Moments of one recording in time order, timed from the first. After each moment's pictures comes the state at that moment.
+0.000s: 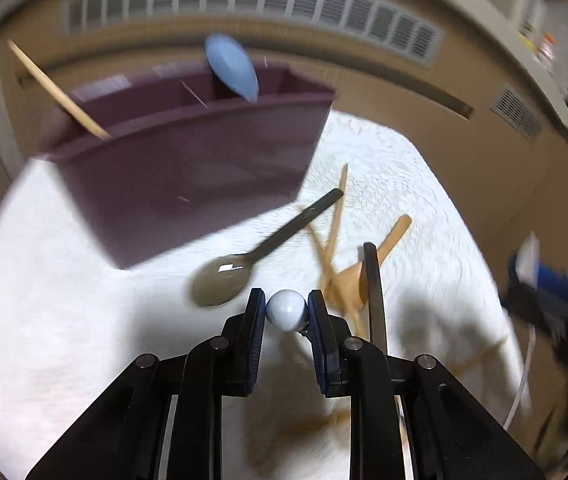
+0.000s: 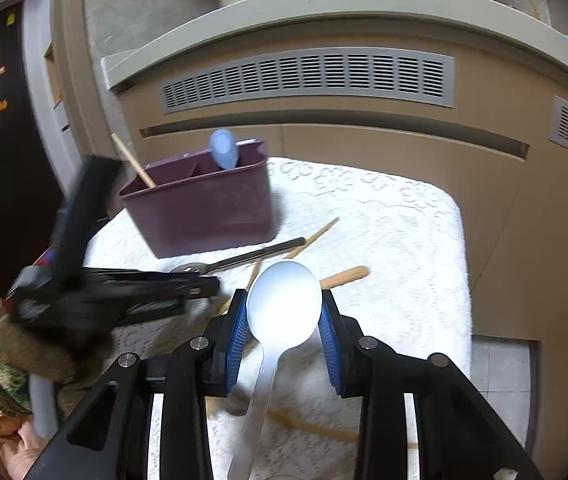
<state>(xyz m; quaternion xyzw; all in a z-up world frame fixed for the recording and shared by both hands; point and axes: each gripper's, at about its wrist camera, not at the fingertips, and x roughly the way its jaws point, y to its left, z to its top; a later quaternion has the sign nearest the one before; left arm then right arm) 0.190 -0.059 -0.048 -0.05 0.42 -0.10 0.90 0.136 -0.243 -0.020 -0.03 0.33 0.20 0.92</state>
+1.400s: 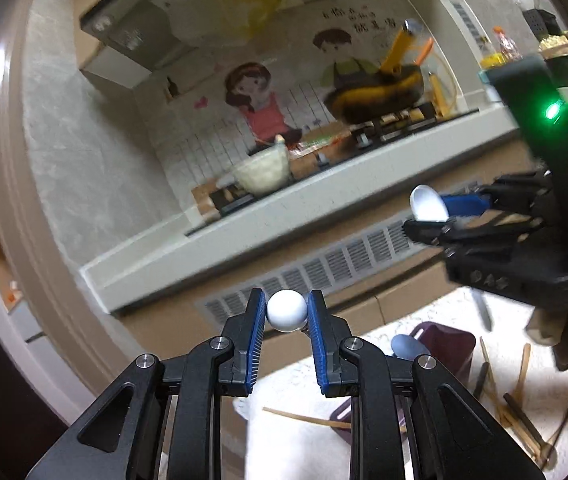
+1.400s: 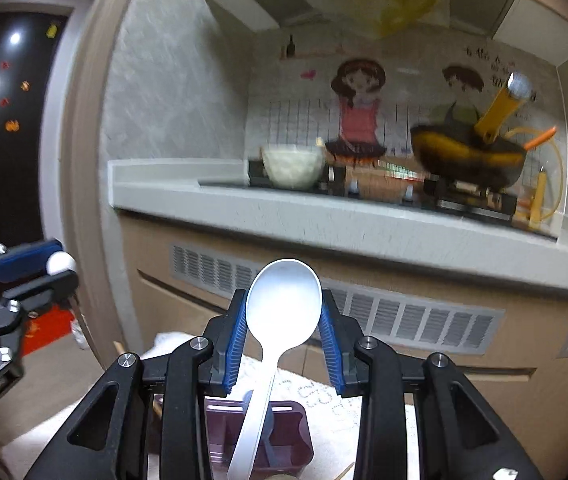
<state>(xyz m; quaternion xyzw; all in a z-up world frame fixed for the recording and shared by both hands) 0.212 0.014 0.151 0.20 0.14 -0.01 0.97 0.251 -0.118 0.133 -0.07 0.14 0.17 0.97</state>
